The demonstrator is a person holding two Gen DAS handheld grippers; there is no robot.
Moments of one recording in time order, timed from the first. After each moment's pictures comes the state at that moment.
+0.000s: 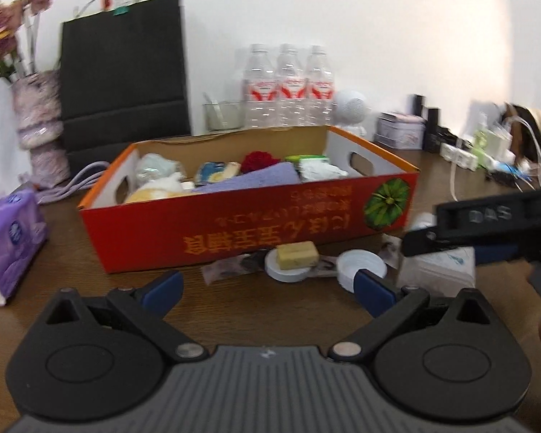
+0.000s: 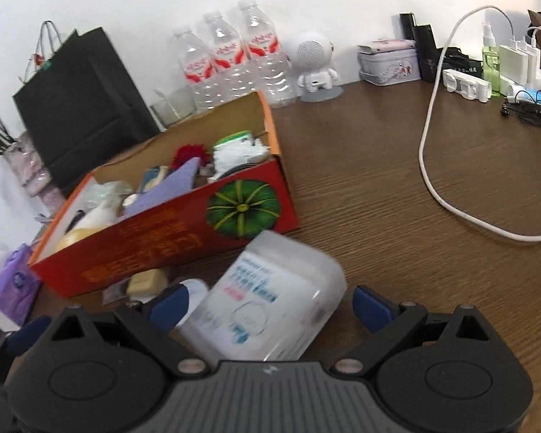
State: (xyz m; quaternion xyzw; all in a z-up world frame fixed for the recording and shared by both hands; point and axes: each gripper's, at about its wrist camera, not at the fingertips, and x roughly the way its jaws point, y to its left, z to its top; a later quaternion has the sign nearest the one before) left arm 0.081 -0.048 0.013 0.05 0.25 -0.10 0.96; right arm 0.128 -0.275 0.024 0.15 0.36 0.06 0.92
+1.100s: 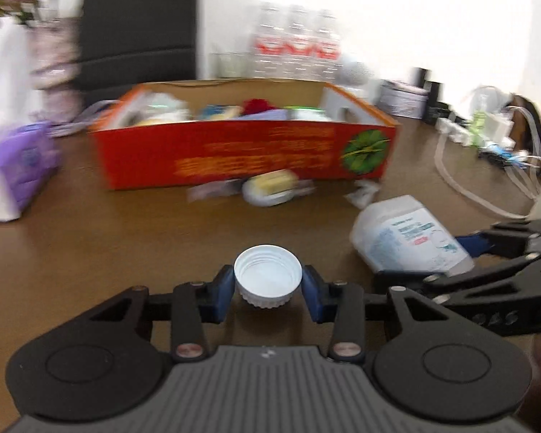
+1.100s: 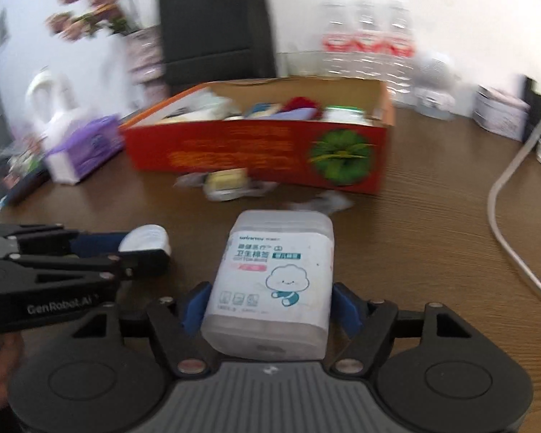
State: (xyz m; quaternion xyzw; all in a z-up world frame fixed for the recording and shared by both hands) left arm 0.025 -0.048 0.014 0.00 0.33 -0.05 0.94; right arm 0.062 -0.252 0.020 -0.02 0.36 0.24 0.90
